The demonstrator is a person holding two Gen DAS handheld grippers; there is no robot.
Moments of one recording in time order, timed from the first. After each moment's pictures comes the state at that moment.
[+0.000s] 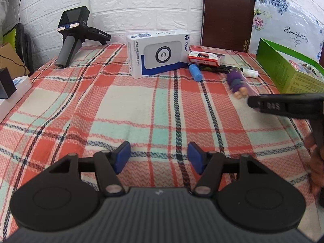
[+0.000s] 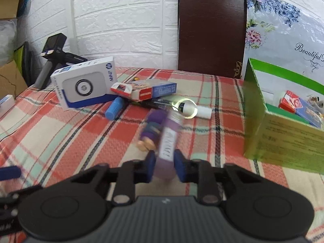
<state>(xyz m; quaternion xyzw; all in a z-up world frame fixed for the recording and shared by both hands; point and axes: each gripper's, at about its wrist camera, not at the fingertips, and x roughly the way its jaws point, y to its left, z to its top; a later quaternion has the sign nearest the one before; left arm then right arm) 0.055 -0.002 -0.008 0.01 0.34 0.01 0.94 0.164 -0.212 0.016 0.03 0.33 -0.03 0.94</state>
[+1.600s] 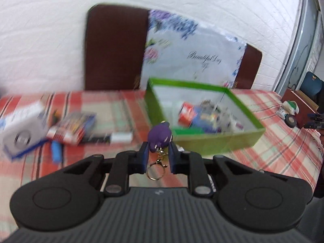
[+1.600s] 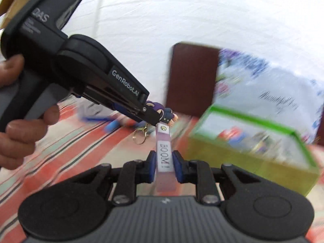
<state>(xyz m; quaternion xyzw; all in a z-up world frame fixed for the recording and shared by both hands) 0.125 -0.137 0.084 -0.02 0.29 -0.25 0.92 0.050 -0.253 0.062 -0.05 0.19 -0.05 0.98</state>
